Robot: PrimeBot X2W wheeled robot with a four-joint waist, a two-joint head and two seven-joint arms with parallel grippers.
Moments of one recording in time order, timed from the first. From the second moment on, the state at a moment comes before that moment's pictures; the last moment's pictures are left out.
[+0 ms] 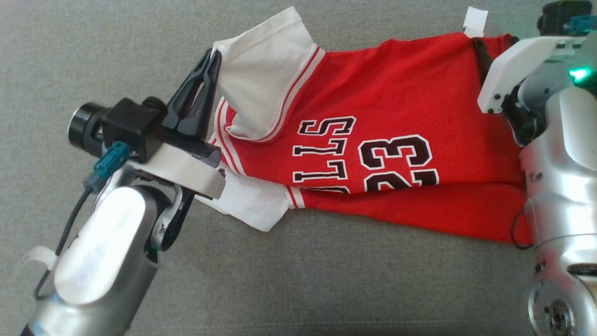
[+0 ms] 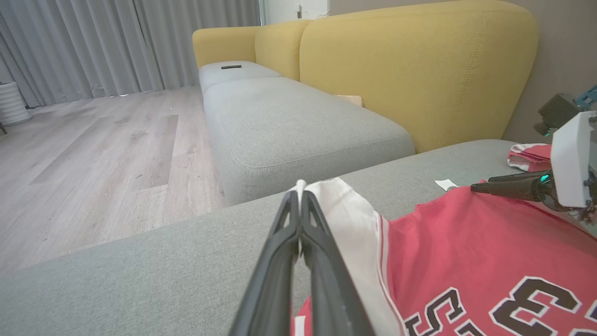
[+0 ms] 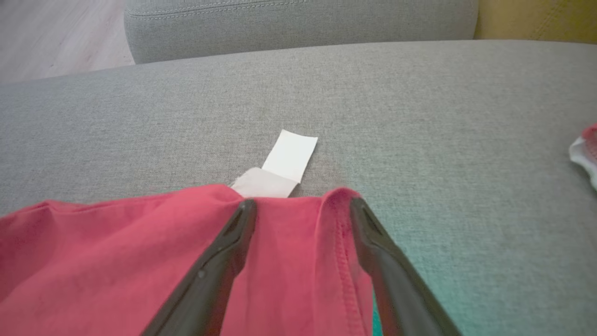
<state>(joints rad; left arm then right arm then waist) -0.49 0.31 -0.51 0.00 -0.33 0.10 -0.09 -0.88 -0.10 -0.14 0.82 -0.02 0.13 0.37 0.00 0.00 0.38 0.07</state>
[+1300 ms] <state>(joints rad) -1.13 0.42 -0.27 0.26 -0.48 -0.03 -0.13 -1.27 -0.17 -0.07 0.61 0.54 0.13 0.39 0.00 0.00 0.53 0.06</state>
